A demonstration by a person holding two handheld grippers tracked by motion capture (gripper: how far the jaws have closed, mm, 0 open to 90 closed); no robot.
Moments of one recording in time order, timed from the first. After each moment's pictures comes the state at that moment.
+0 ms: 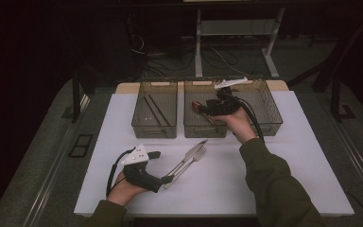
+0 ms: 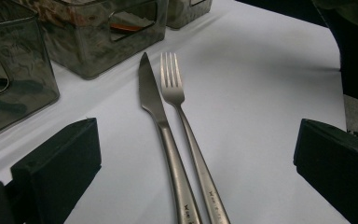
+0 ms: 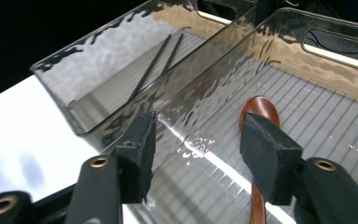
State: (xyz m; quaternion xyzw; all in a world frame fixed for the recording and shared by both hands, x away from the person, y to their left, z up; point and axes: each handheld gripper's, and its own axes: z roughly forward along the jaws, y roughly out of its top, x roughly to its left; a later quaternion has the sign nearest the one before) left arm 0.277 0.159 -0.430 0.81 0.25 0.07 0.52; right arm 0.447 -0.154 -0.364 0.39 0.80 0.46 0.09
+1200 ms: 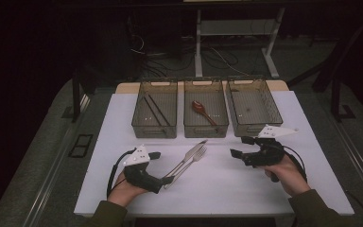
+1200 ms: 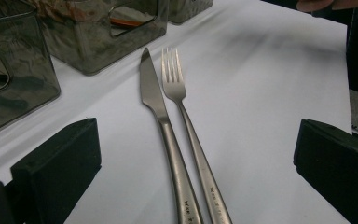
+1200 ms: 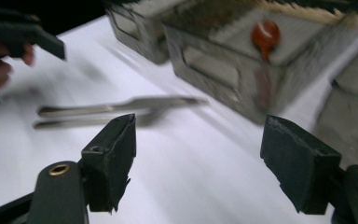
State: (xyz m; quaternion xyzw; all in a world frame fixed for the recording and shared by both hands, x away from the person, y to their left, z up) left arm 0.275 0.158 -0.430 0.82 0.26 0.08 0.51; right arm 0.303 -0.252 -0.406 0.36 0.79 0.49 0.10
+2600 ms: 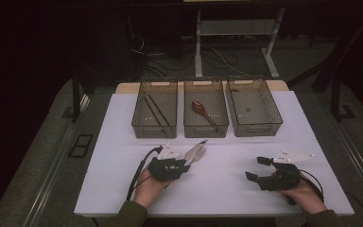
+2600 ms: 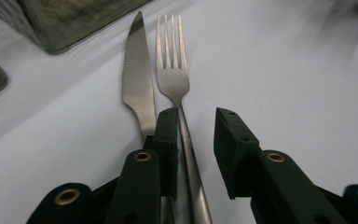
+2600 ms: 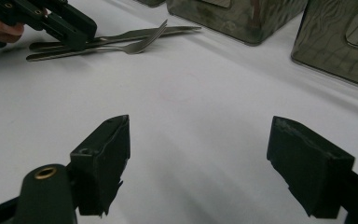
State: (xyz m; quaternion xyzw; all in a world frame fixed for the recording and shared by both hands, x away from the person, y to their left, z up) left arm 0.293 0.090 -0.448 0.86 0.29 0.08 0.42; right arm 0.257 -0.288 -0.441 0.37 0.80 0.46 0.11
